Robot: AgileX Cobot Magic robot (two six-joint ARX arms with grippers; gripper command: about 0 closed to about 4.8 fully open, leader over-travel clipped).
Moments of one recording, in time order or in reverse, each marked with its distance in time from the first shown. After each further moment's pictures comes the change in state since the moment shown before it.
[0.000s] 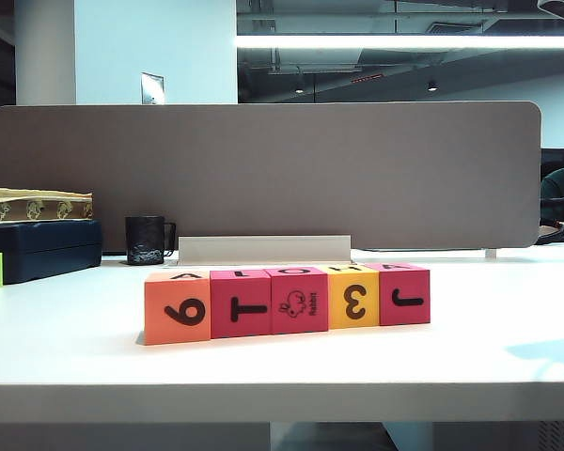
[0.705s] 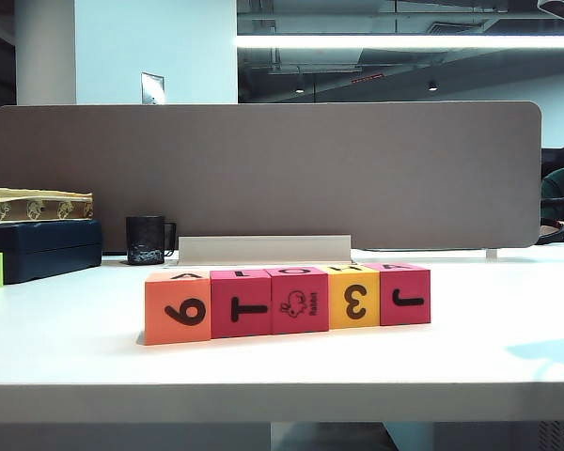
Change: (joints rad) left arm 0.330 -0.126 -0.321 0.454 0.019 0.025; right arm 0.000 0.000 0.000 0.000 0.000 0.000
